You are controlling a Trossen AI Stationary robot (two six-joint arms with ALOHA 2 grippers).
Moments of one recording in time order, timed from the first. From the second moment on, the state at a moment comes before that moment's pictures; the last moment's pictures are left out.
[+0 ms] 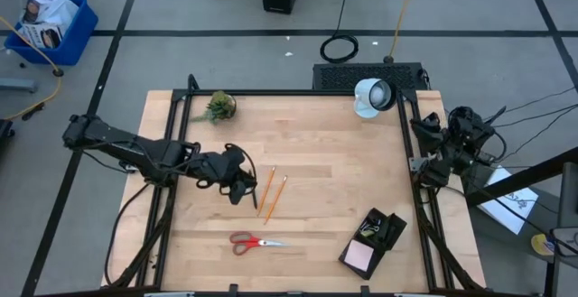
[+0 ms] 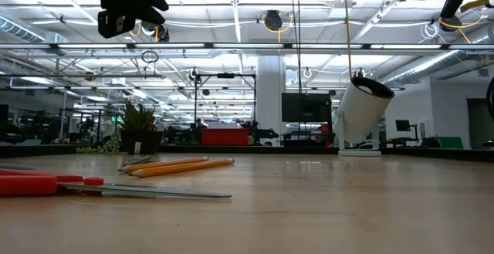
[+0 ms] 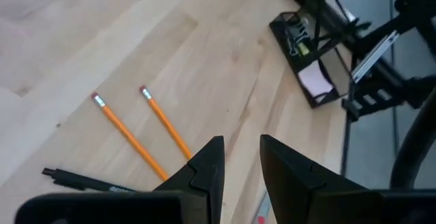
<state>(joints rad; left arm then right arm) -0.24 1.12 0.87 -0.42 -0.14 -0.80 0.96 0.00 0.17 0.98 1.05 -0.59</state>
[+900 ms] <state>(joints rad) -0.28 1.12 0.87 -0.44 0.01 -0.90 0.96 0.03 0.02 0.80 1.49 -0.31</state>
